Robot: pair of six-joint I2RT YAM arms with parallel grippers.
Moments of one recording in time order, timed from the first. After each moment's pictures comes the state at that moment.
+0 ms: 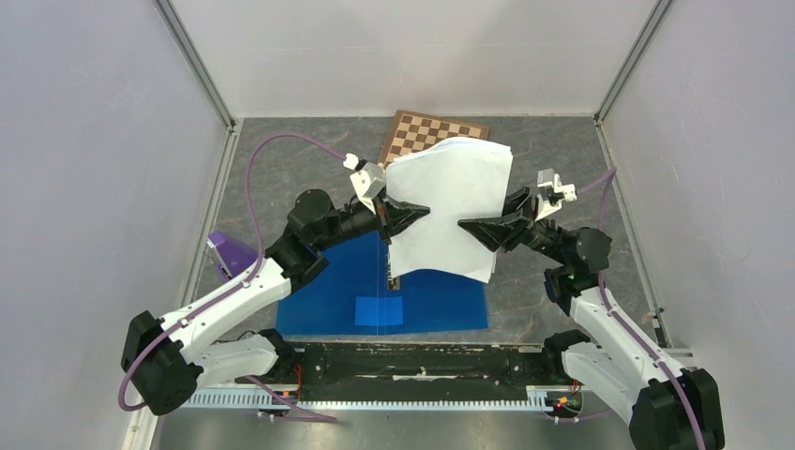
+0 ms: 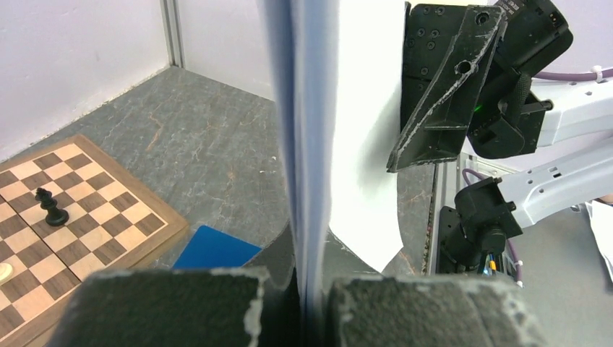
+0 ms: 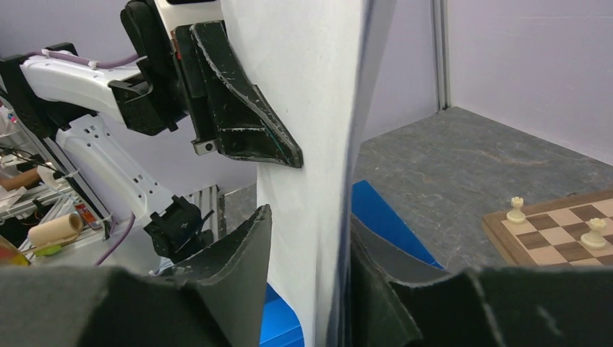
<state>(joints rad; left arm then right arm) -0.75 1.10 0.82 0.39 0.46 -0.19 0.28 0.88 0.44 0.94 -0.84 0.62</state>
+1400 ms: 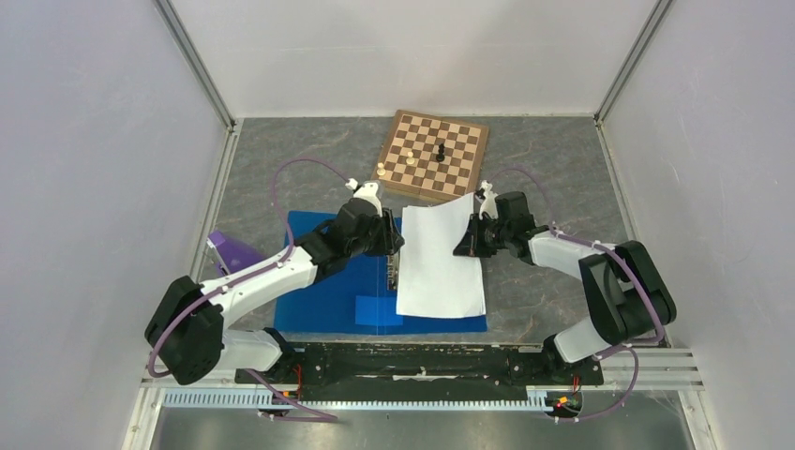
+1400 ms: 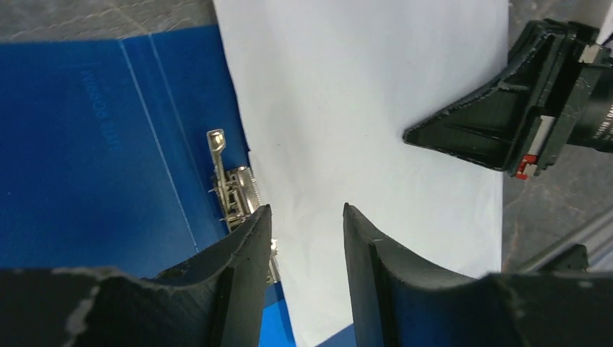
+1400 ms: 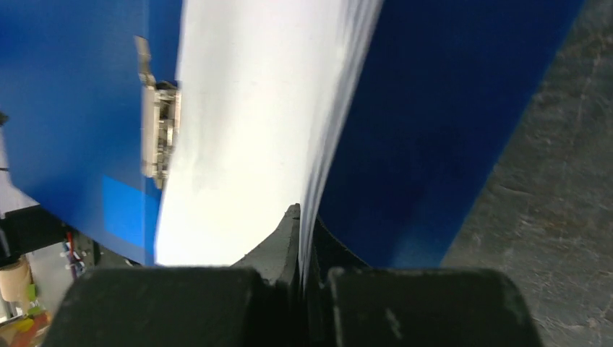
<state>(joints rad) -0.75 1.29 0.79 -0.11 -0.06 -0.61 0.33 1.50 0.66 0.05 -0.50 0.40</state>
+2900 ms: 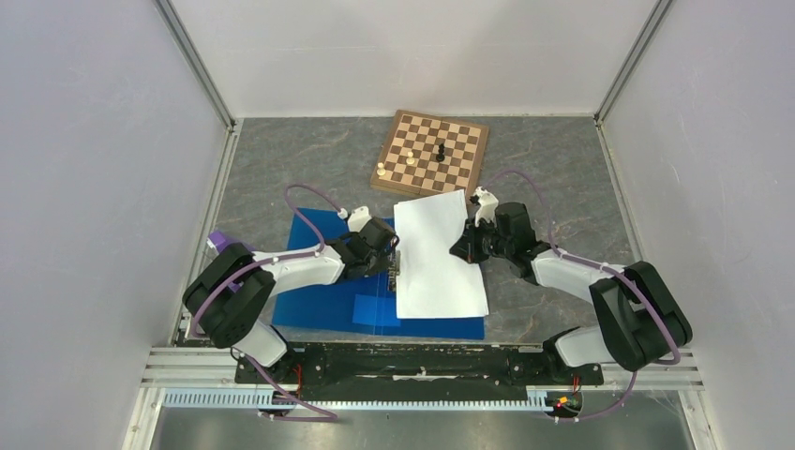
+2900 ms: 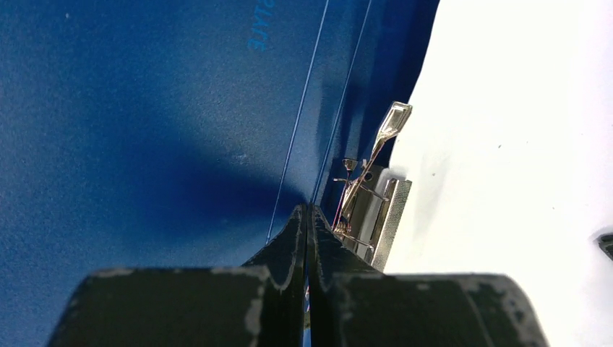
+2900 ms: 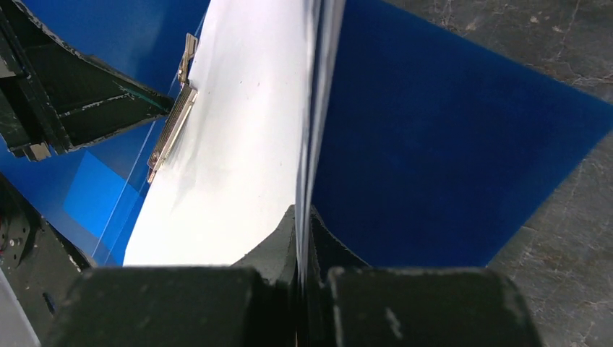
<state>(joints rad) -0.78 1.55 0.74 -0.17 -0.30 -0.99 0.41 1.40 0.53 0.25 -0.43 0.28</state>
